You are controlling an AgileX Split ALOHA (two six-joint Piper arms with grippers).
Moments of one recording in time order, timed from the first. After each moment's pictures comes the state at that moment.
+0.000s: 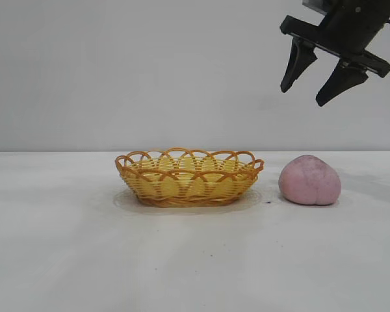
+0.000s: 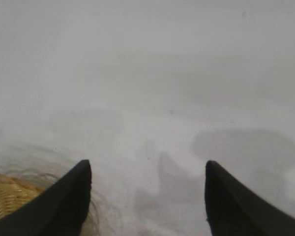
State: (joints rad) left arm 0.01 1.69 -1.45 -0.01 1.22 0.12; right arm 0.15 1.98 -1.45 0.70 0.63 -0.51
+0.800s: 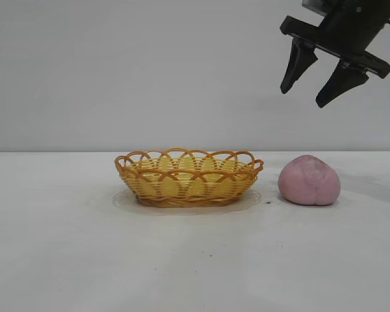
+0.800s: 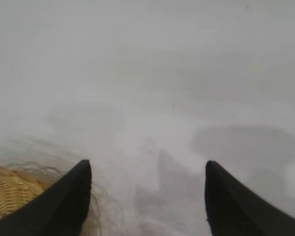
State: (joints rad) left arm 0.01 0.41 -0.65 -0.04 1.20 0.12; right arm 0.15 1.98 -1.45 0.70 0.65 -0.51
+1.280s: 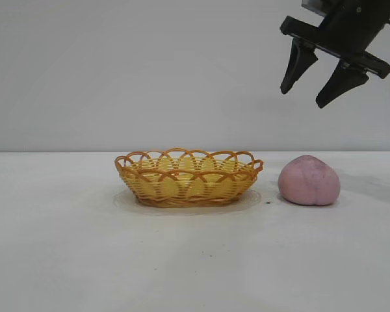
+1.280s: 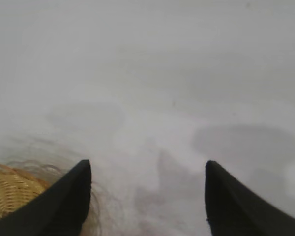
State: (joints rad) left arm 0.01 0.00 -0.53 -0.06 1.22 0.12; right arm 0.15 1.98 -1.45 0.69 0.65 -0.51
